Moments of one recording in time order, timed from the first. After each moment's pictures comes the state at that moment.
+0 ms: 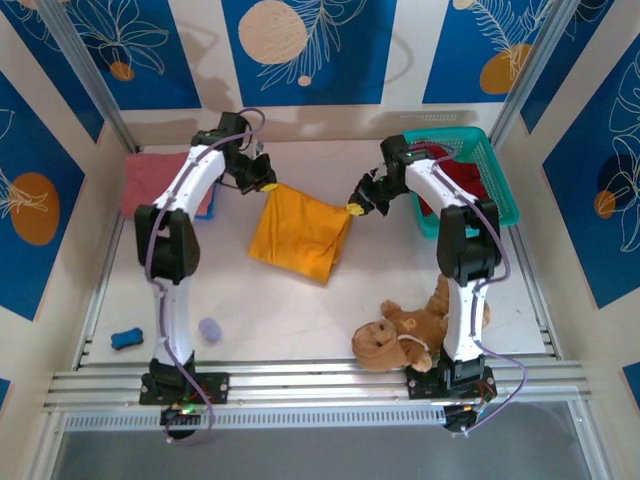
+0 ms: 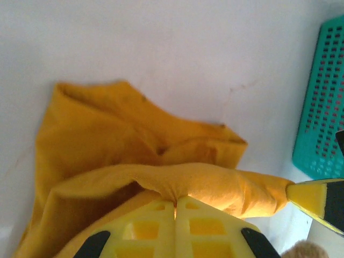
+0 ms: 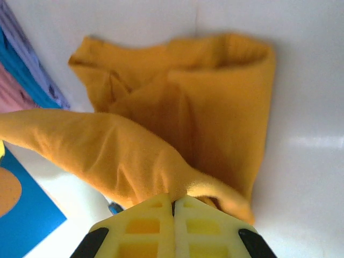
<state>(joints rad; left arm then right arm) -0.22 2.25 2.13 -1.03 0.51 -0.52 0.22 2.14 1.76 -0.90 -0.69 0.77</state>
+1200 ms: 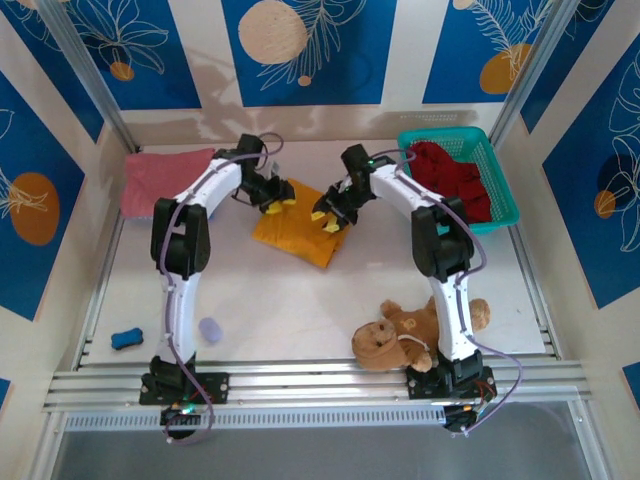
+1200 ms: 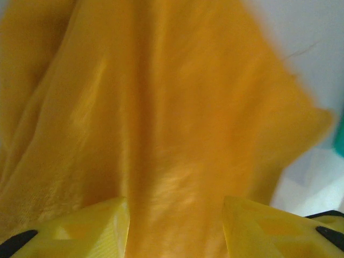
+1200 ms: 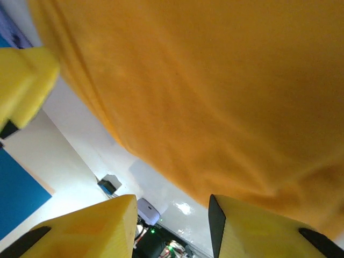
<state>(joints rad) -0.27 2.29 1.92 -0.90 0.54 -0.47 0.41 2.25 1.84 -0.91 -0.72 0.84</state>
